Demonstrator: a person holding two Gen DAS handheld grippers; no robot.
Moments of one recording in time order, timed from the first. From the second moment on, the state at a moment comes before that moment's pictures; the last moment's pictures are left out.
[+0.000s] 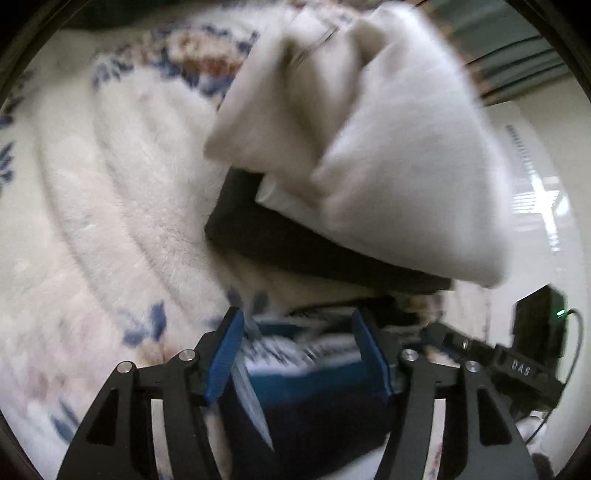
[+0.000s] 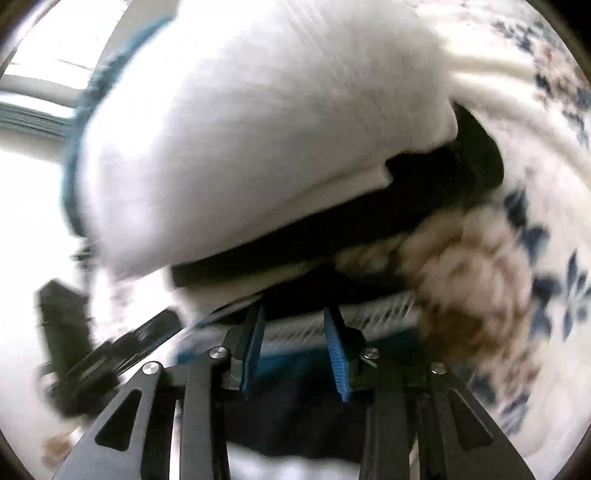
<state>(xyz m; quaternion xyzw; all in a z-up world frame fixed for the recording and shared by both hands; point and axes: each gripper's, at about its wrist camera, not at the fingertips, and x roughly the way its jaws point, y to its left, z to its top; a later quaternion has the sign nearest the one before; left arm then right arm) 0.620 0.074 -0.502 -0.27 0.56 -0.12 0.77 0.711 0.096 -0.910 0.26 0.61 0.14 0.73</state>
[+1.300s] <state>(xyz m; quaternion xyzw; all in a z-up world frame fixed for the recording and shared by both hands) 0.341 0.093 -0.492 -0.31 0.62 -0.02 0.73 0.483 -0.061 -0.947 0.30 0.71 0.02 0.64</state>
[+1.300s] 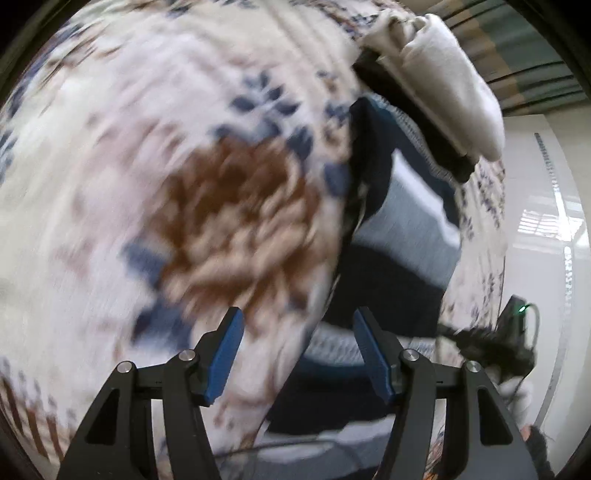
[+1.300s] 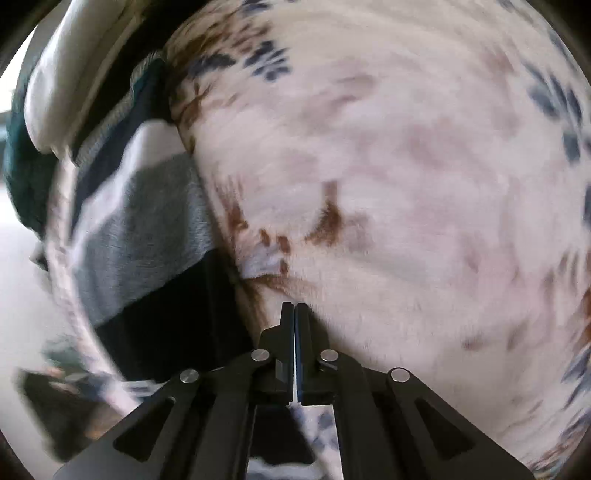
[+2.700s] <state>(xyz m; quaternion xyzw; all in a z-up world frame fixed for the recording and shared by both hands) 0.243 0.032 -0.436 -0.42 0.61 -0.19 0.65 0.271 -0.030 -0.866 0.41 0.67 0.21 0.58</state>
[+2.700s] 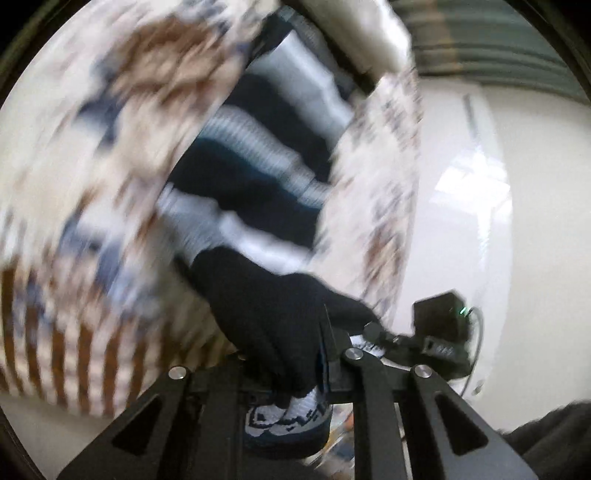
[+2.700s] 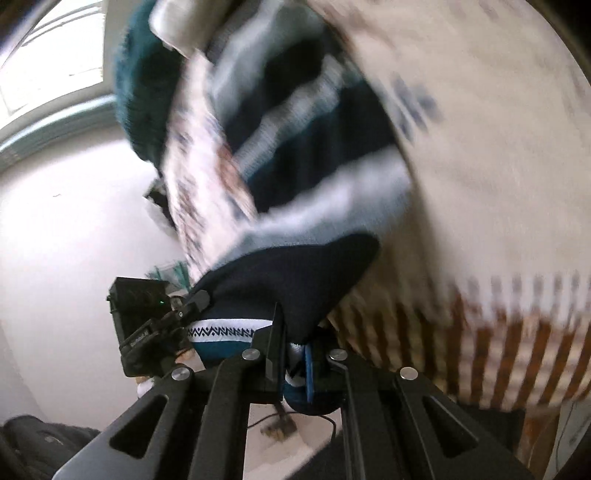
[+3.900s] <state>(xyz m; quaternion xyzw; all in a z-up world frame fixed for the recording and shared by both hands) 0.600 0.043 -0.507 -0.22 0.60 -0.16 0.75 0.659 0.077 -0.921 0.21 0.64 0.10 0.73</state>
